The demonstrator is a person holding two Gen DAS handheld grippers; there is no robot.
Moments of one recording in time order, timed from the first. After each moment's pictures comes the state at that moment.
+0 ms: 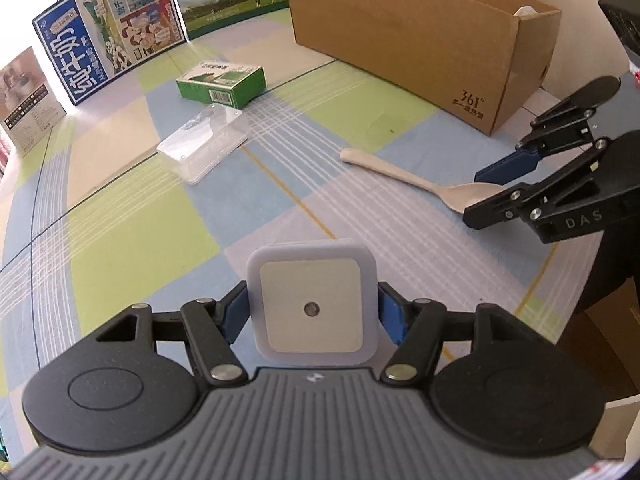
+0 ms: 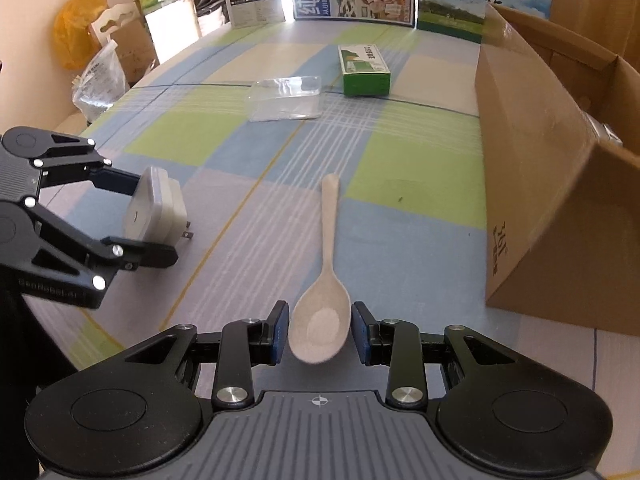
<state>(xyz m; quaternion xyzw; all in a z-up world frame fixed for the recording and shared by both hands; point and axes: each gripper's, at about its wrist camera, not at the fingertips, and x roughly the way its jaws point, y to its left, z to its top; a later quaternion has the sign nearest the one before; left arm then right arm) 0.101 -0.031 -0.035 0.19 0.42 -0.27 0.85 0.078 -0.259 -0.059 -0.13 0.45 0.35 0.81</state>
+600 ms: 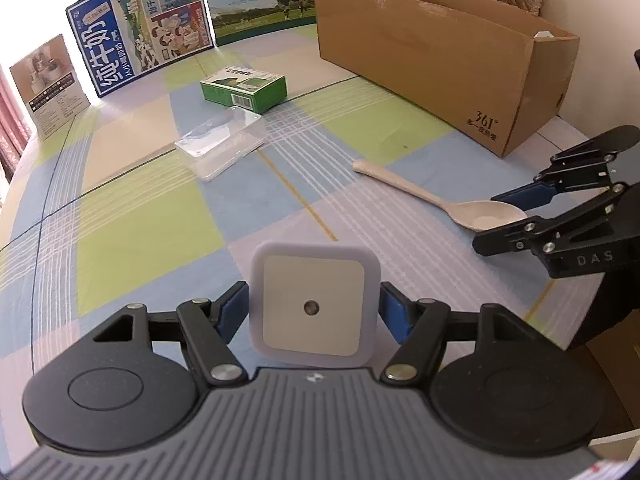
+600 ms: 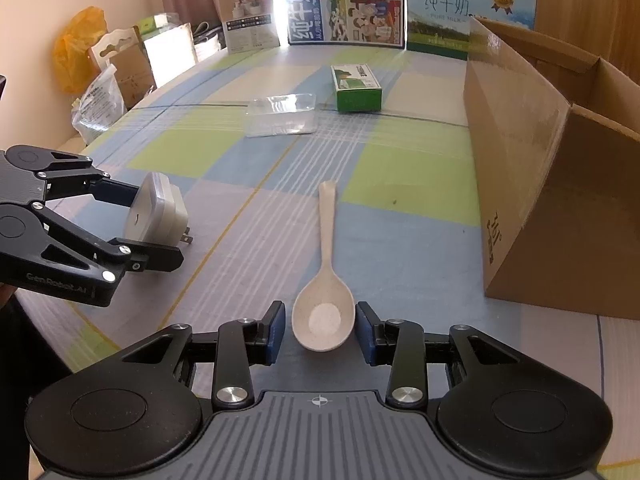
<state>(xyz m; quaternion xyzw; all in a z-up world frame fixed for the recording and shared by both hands) 0.090 -0.030 -0.042 0.16 0.40 -0.23 0.87 0.063 -0.270 -0.067 -0.11 0.41 0.35 0.84</state>
